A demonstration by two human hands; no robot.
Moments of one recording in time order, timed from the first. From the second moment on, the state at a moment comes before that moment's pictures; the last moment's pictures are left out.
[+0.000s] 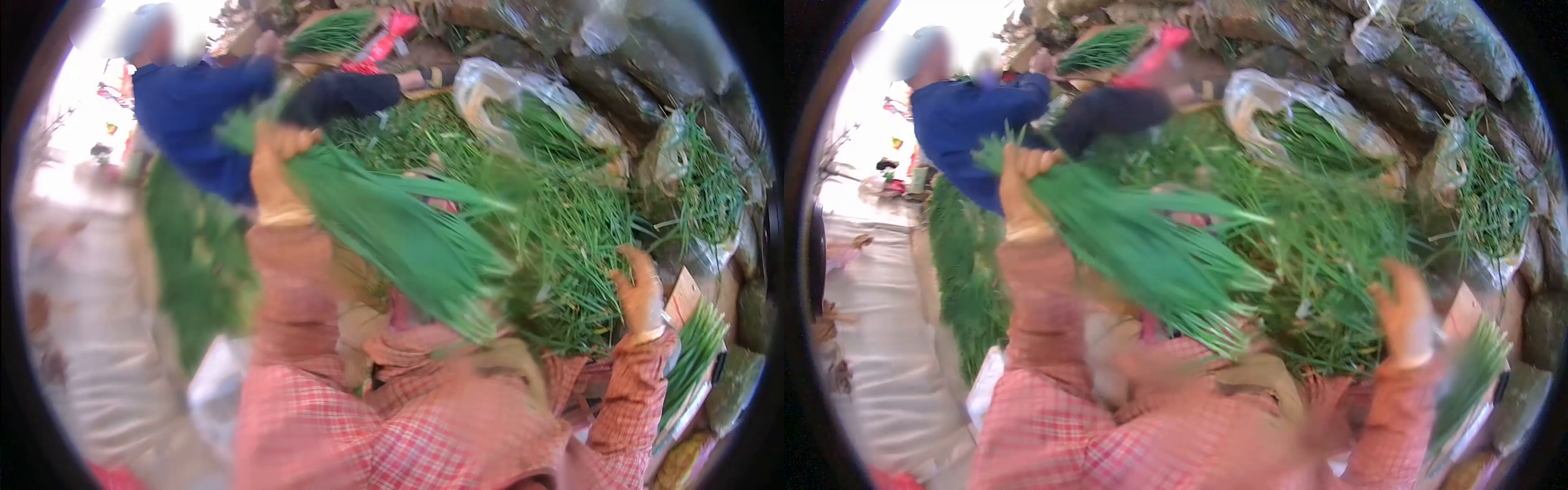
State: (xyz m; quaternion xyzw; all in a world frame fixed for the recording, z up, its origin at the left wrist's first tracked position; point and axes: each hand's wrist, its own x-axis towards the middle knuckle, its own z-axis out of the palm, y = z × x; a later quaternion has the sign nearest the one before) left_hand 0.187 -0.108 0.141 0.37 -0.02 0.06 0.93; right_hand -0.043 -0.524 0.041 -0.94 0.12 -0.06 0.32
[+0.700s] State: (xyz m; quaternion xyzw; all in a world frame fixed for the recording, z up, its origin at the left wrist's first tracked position) left_hand 0.050 -0.274 0.219 0.52 -0.68 -0.09 0.51; right_hand 0.015 -0.366 0.104 -0.33 0.11 -0.10 -0.93
